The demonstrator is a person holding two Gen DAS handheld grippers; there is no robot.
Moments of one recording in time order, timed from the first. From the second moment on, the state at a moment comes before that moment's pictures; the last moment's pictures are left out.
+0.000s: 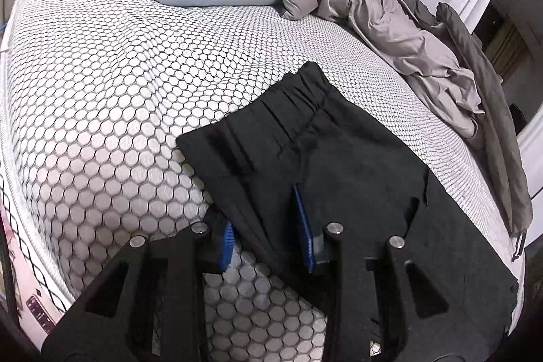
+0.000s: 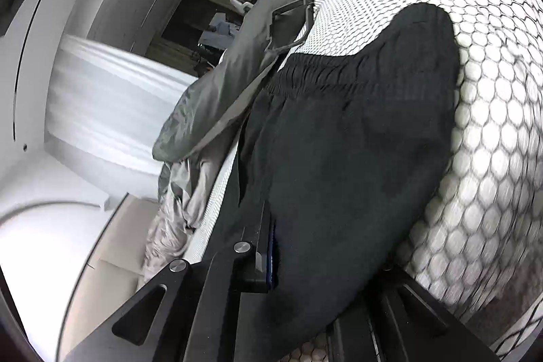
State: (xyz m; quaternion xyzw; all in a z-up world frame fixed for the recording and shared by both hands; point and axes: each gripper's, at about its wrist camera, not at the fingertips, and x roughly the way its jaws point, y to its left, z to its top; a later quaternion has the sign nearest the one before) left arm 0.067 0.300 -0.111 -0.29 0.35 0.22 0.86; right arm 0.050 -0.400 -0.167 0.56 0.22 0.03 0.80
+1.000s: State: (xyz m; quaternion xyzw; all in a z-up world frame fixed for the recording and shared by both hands) left arm 0.042 0.279 -0.081 -0.24 0.37 0.18 0.88; right arm 0.017 -0.462 -0.170 0.58 0.20 -0.02 0.79
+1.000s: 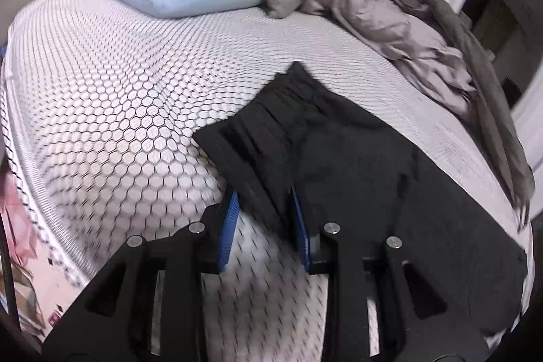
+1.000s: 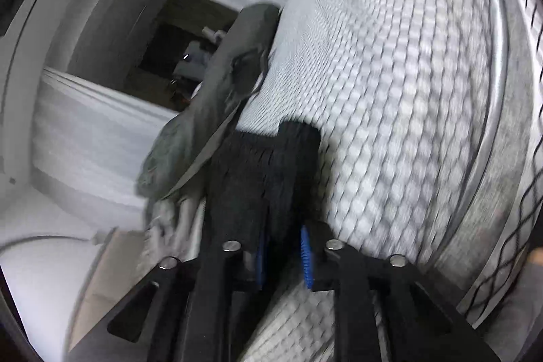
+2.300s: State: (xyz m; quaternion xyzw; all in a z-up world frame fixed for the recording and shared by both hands) left arm 0.076 0.002 -0.097 -0.05 0.40 -0.04 0.91; right arm 0.070 -0.367 -0.048 0.33 0.24 -0.02 0.91
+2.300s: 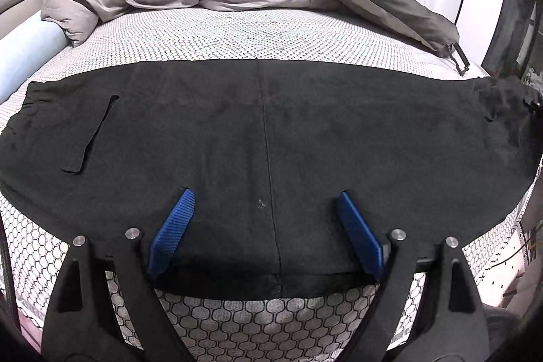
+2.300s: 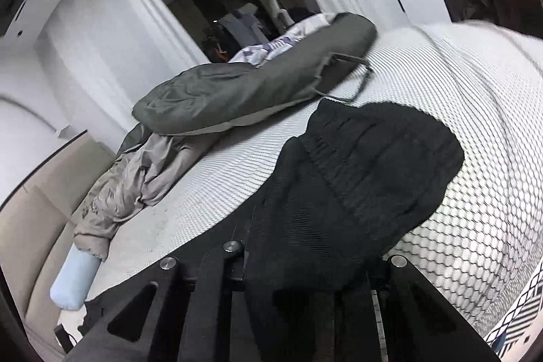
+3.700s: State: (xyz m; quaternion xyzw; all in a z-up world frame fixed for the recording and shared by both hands) left arm 0.047 0.077 -0.088 -0.08 0.41 0.00 0.91; right arm 0.125 -0.084 -0.021 0.15 0.37 0.36 0.84
